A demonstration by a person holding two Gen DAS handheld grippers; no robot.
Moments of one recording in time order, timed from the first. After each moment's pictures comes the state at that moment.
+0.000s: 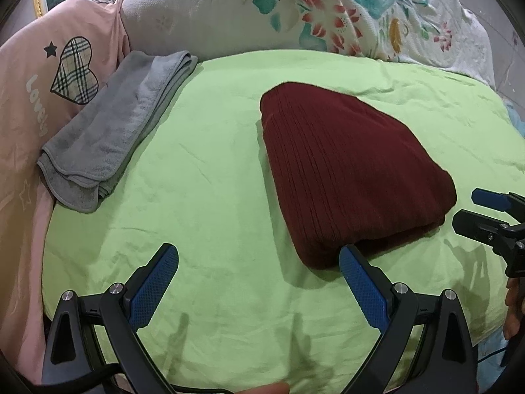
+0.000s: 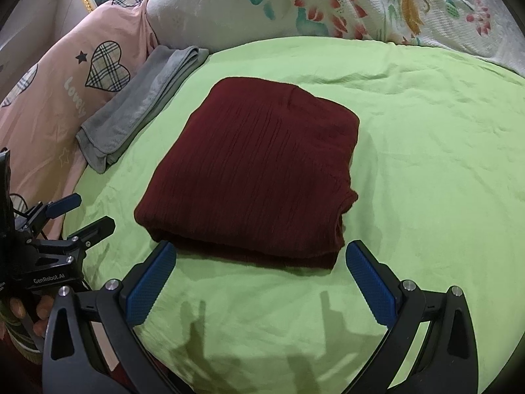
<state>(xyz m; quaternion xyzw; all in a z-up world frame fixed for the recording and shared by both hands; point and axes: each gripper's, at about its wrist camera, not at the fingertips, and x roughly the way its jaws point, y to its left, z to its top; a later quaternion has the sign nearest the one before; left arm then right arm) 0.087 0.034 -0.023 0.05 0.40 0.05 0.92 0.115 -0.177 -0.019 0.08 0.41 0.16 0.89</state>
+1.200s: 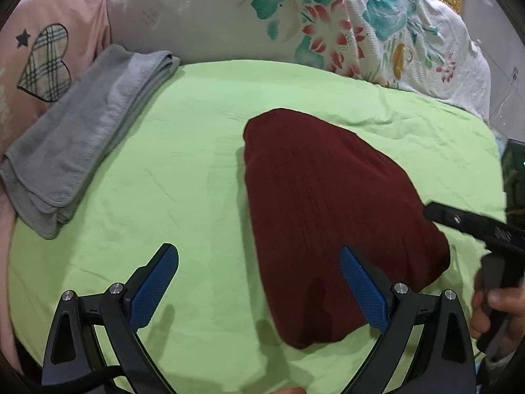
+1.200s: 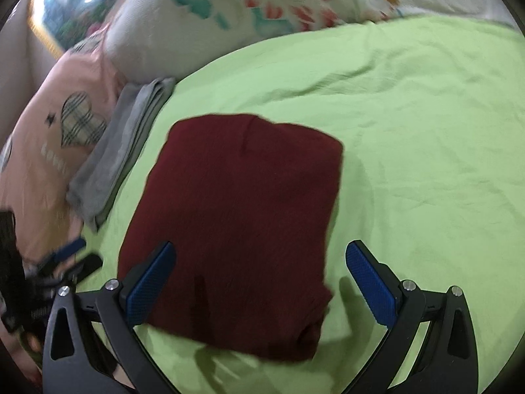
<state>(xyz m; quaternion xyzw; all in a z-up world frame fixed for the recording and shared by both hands) 0.157 0.041 -0.017 -0.02 0.40 0.00 0.92 0.207 -0.216 -0.037 0.20 0.41 0.14 0.88</state>
